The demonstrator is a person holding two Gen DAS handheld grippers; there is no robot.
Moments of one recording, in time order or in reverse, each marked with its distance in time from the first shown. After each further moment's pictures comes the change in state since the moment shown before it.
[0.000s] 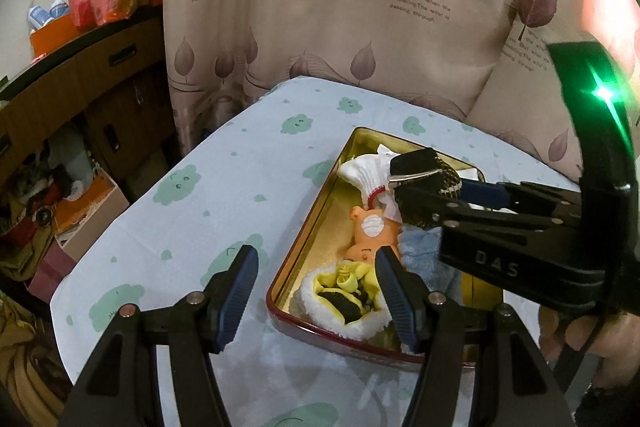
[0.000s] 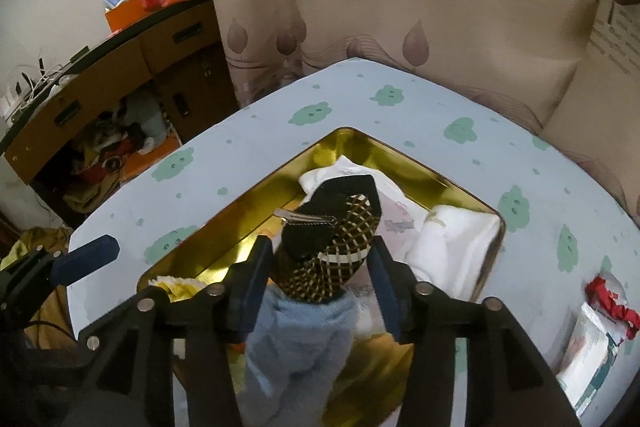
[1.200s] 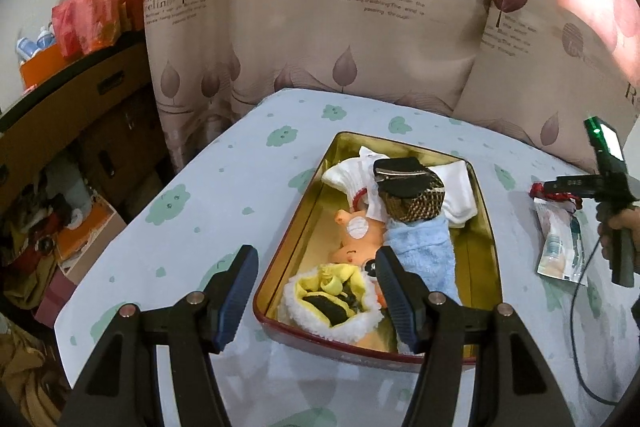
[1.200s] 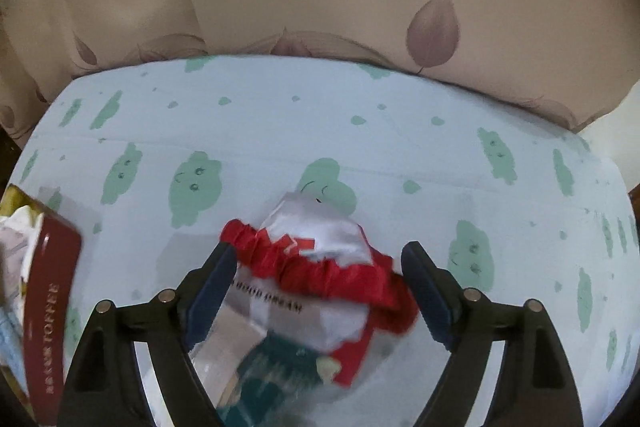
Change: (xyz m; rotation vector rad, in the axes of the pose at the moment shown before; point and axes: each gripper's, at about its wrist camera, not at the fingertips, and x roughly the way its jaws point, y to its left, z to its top) left arm 0.000 -0.017 -0.004 0.089 -0.045 0.004; right arm -0.027 -0.292 -0.064 0.451 0.172 -0.447
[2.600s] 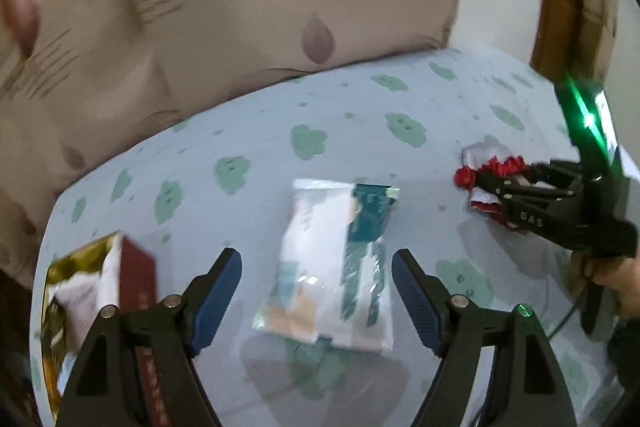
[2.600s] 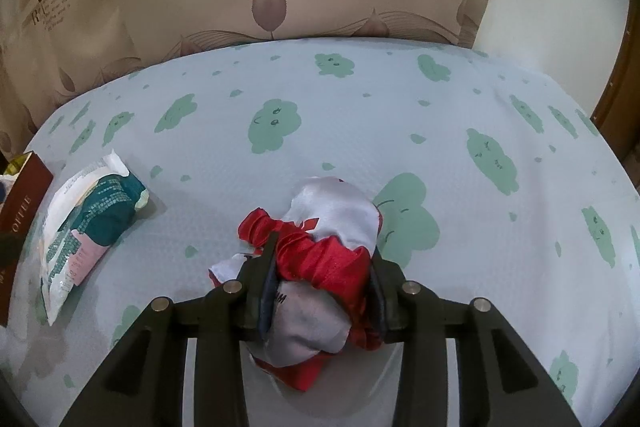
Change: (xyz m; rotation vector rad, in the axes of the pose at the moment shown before) left arm 0.044 -0.312 0.005 0.599 0.107 -0.360; right arm -0.052 -0.135 -0.145 0.168 -0.155 -0.032
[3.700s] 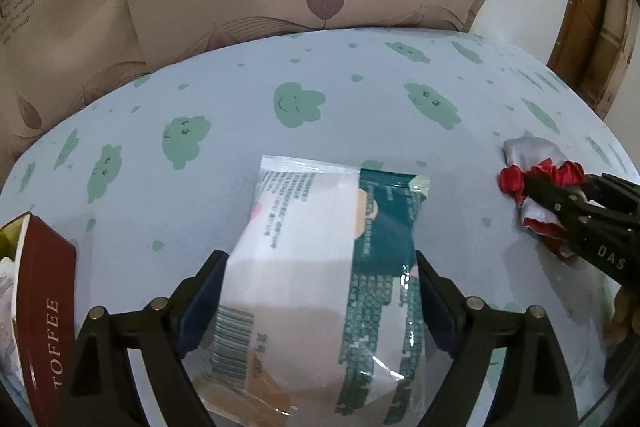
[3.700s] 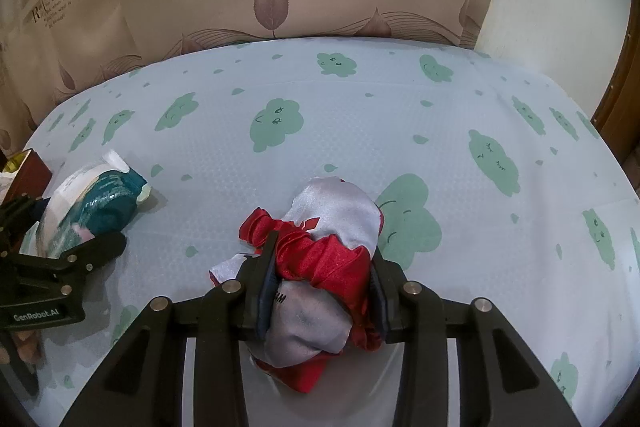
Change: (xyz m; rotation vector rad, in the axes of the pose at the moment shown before) left arm 0.086 0.006 -0.007 -0.106 0.065 -0.066; right arm 0.002 0.003 0.000 -0.014 -0.002 -0.005
